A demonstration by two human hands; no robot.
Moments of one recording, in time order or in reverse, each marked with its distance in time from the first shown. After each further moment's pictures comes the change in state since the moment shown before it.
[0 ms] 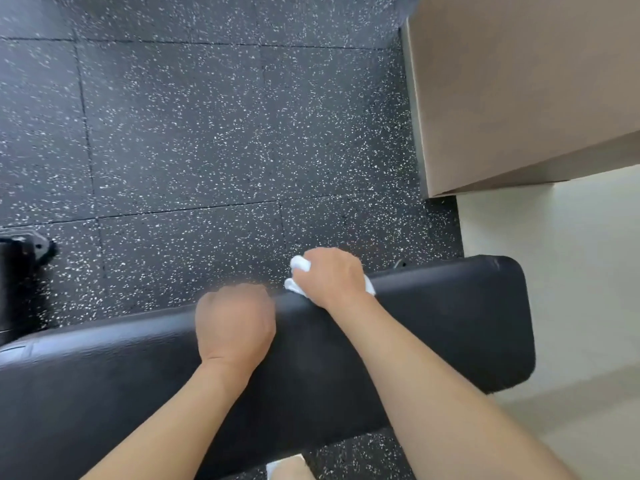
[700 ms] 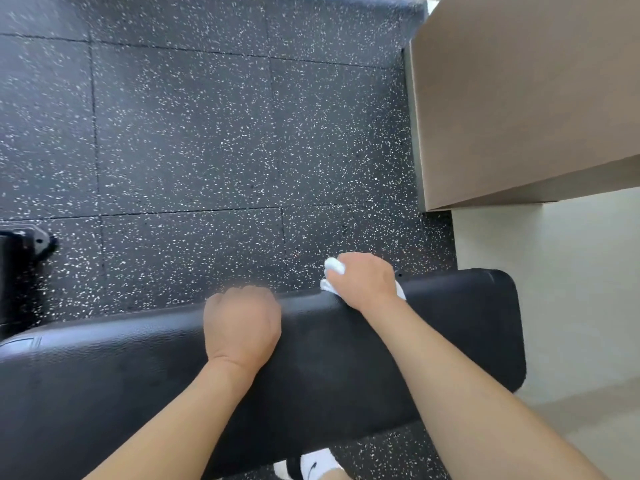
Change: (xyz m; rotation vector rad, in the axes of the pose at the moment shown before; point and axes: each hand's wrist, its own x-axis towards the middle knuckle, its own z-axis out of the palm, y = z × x) left_hand -0.001 0.000 0.010 -0.007 0.136 -0.018; right_hand -0.003 0.039 -0.016 -0.057 0.014 0.091
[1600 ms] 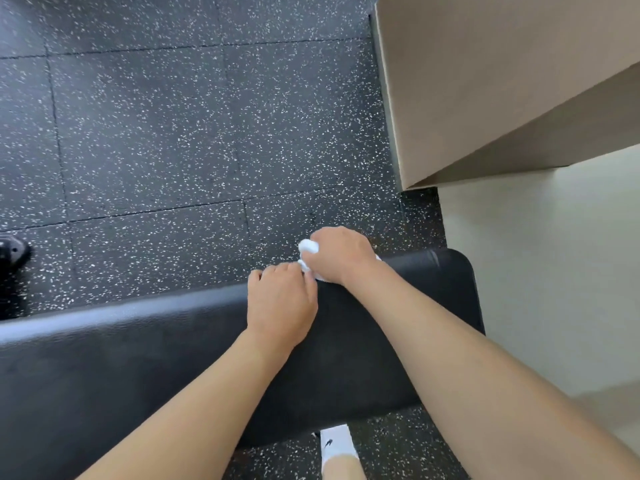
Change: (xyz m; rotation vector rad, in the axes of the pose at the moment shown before) left_hand 0.016 0.202 0.030 -0.014 -0.198 0.116; right_hand 0.049 0.122 -0.015 0.080 0.000 -0.235
